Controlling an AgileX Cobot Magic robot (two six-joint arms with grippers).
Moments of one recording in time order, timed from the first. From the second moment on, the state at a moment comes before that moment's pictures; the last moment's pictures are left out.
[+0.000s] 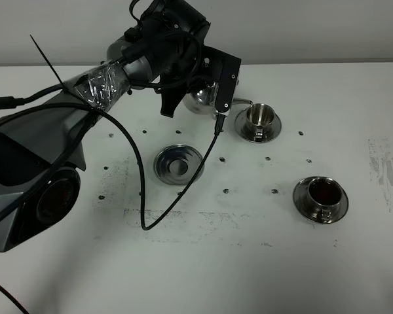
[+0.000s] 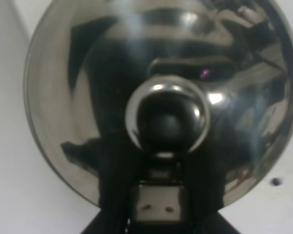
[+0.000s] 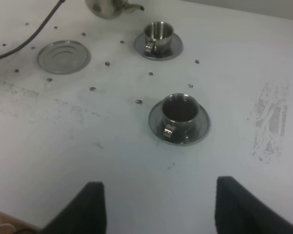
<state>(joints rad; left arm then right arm) -0.59 2.45 -2.31 0.41 0.98 1.17 0.10 -0.01 -0.52 0.19 1.12 -0.15</state>
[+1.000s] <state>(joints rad) -0.65 2.52 -2.31 0.66 0.84 1.12 0.10 -0.01 -0.52 0.18 1.12 -0.15</state>
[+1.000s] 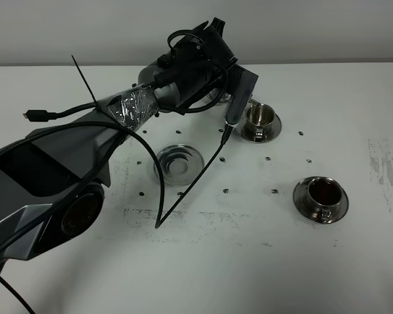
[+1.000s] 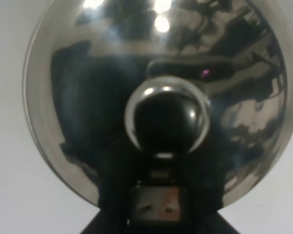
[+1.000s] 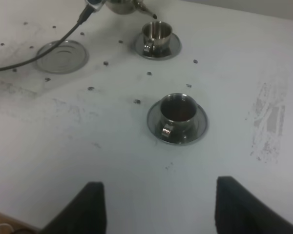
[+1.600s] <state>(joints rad) -0.66 2.53 -2.31 0.69 0.78 1.16 0.10 -0.01 -0.52 0.17 1.12 -0.15</state>
